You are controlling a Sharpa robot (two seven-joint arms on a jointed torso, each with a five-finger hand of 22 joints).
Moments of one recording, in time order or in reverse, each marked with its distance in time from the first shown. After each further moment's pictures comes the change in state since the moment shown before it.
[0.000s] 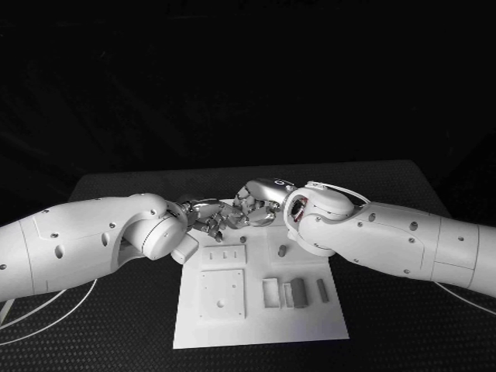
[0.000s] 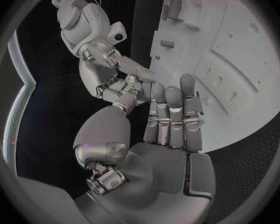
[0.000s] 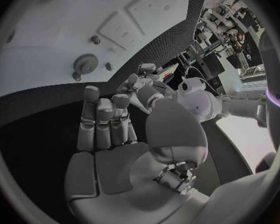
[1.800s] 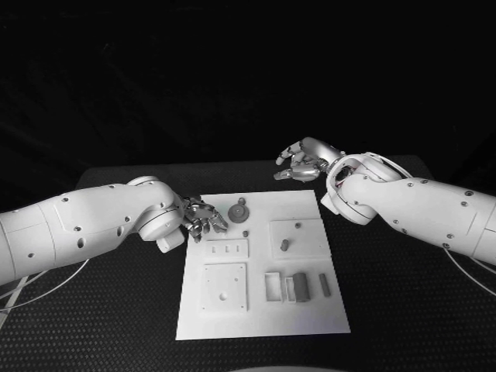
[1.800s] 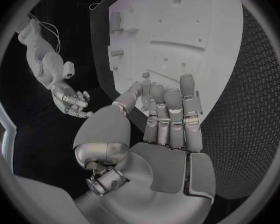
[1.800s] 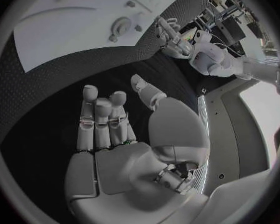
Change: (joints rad) left arm 0.001 0.065 0.001 -0.158 -0.361 0.243 -0.243; left_hand 0.025 -0.012 -0.003 0.003 0.000 0.030 -0.020 0.000 -0.001 0.030 -0.009 0.014 0.018 0.018 -0.015 0.047 -0.026 0.000 0.020 -0.009 0.030 0.026; right arm 0.033 -0.119 0.072 -0.071 0.276 -0.127 -0.012; right_hand -0.048 -0.099 0.034 0.053 -0.003 -0.140 0.074 -0.115 -0.045 -0.054 0.064 -0.039 -0.026 -0.044 0.055 -0.023 -0.032 -0.002 -0.022 0.022 -0.031 0.000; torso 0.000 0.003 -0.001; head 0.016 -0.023
